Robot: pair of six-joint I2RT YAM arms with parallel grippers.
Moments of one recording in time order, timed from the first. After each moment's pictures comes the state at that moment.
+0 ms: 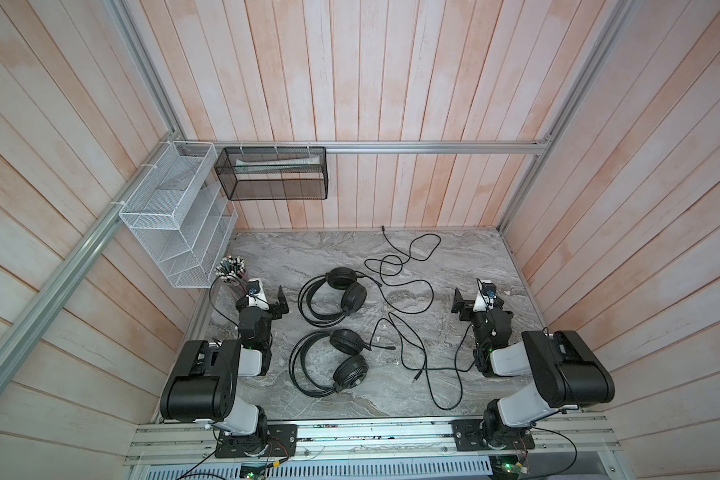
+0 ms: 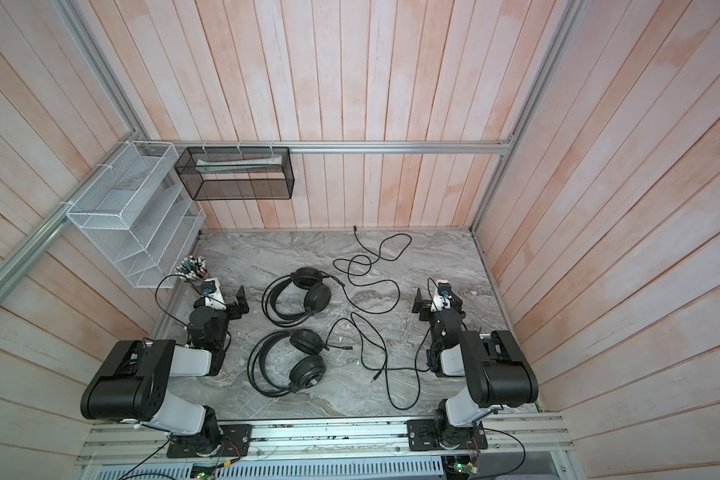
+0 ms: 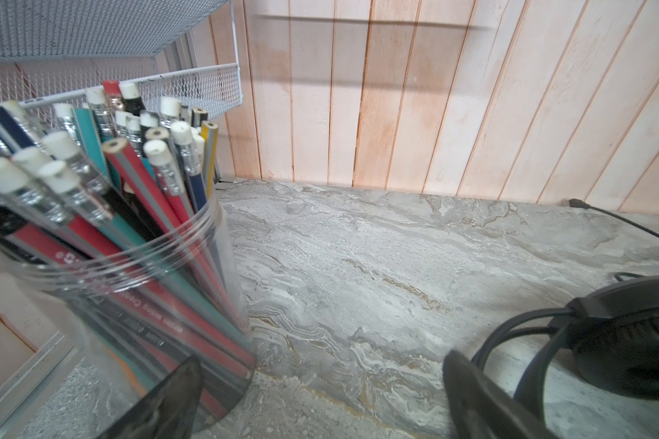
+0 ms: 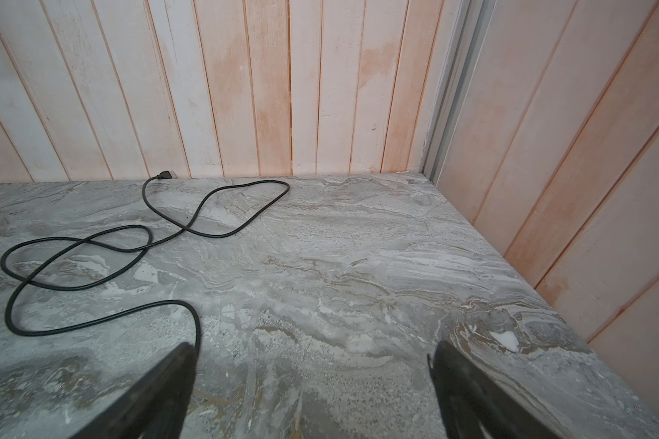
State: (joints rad) left arm 0.00 1.53 0.27 1.11 -0.11 -0.04; right arm 0.04 1.56 0.21 1.23 0.08 0.01
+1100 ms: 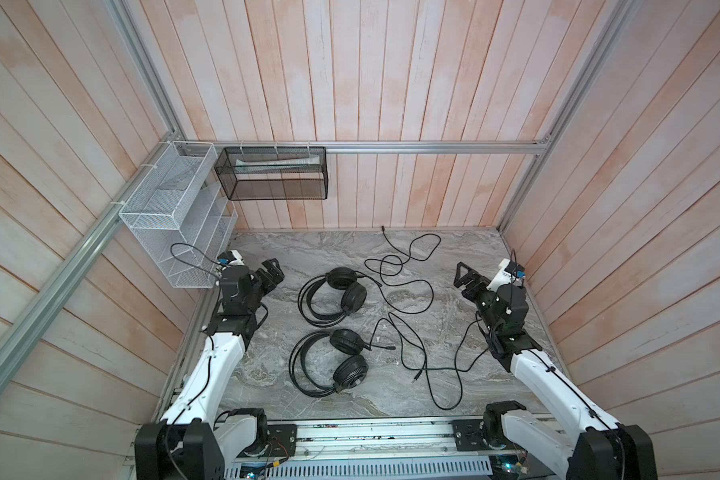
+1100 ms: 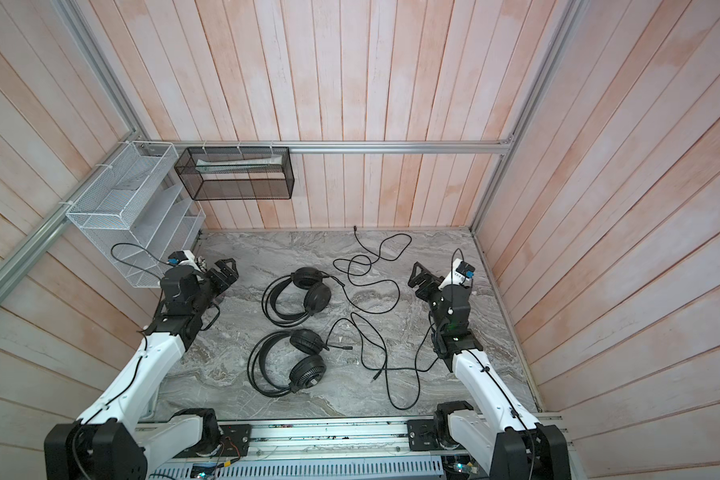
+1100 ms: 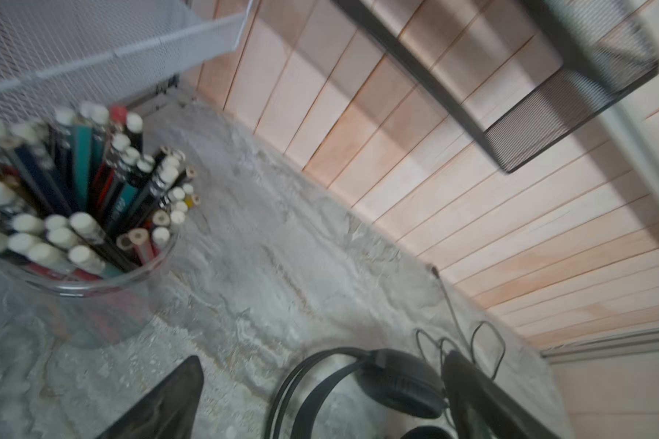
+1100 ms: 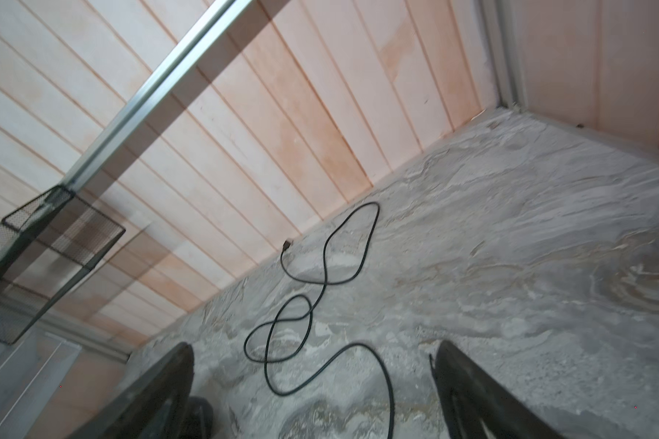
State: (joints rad) left arm 0.00 1.18 0.80 -0.08 0.03 -0.60; right arm 0.18 1.00 0.49 0.32 0.04 0.67
